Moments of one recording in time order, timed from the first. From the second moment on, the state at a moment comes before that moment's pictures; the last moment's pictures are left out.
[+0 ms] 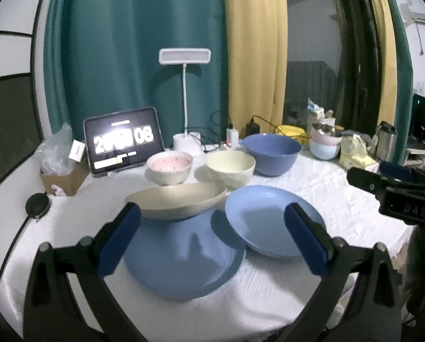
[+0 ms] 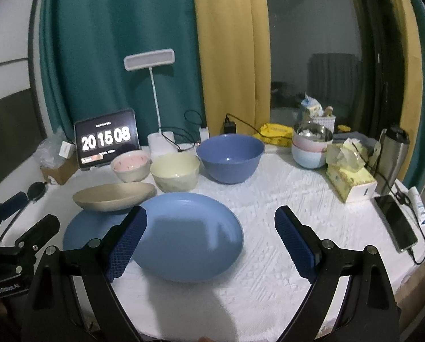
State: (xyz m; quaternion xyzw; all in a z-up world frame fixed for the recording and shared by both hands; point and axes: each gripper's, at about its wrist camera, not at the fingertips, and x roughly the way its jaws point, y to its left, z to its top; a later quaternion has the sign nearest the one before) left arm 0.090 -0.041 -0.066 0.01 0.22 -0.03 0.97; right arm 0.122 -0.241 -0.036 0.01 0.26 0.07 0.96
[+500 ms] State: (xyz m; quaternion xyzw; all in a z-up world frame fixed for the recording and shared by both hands) left arm 0.143 -0.073 -0.110 0.05 0.29 -0.03 0.95; right arm 0.173 -0.260 -0.078 0.02 0.32 0.08 0.94
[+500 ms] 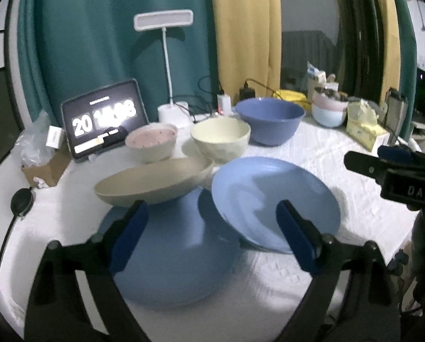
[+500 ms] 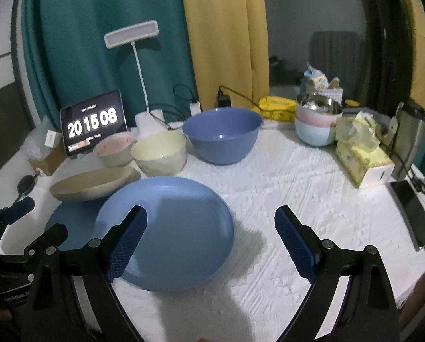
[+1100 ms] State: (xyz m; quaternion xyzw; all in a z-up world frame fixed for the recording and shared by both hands) left arm 0.189 -0.091 -0.148 0.07 0.36 -0.03 0.93; right arm 0.231 -0.275 -0.145 0.05 0.41 0.11 0.90
